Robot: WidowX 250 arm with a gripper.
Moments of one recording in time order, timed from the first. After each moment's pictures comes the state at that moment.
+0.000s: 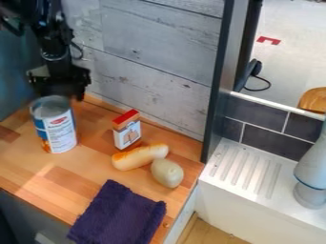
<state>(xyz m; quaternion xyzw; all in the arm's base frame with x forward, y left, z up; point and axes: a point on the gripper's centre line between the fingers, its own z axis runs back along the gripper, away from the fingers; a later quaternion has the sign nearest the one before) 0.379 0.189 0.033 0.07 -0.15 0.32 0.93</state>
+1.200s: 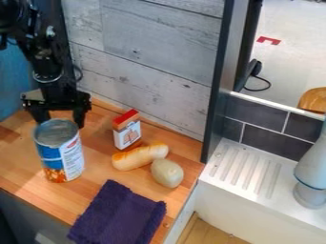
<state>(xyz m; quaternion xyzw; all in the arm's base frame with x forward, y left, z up) 0.318 0.141 0.034 0.04 -0.12 0.26 0.96</state>
